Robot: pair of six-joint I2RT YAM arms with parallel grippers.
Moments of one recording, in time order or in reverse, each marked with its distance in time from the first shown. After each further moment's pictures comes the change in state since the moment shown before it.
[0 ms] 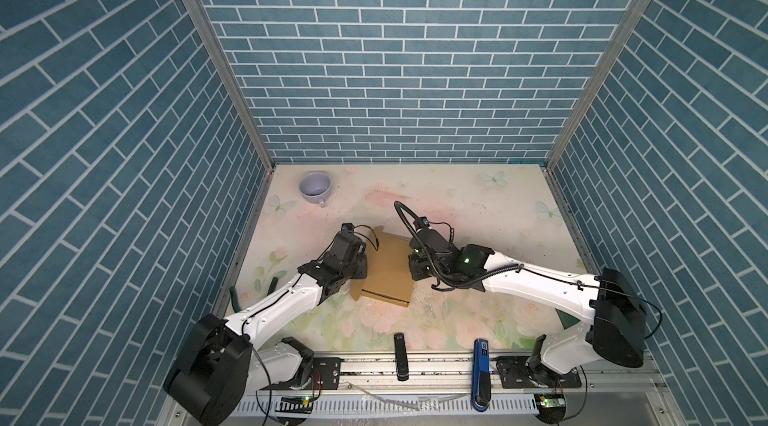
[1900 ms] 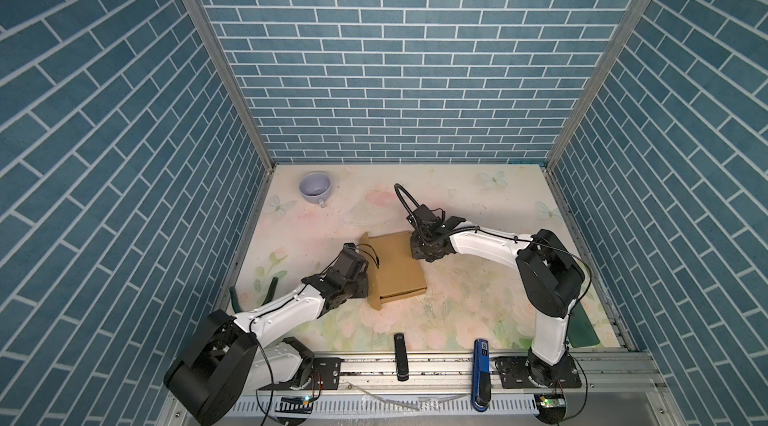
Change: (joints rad) left arm -0.093 -0.011 -0.151 0.027 0.054 -0.135; right arm -0.254 0.428 0.254 -0.063 -0.167 -0.090
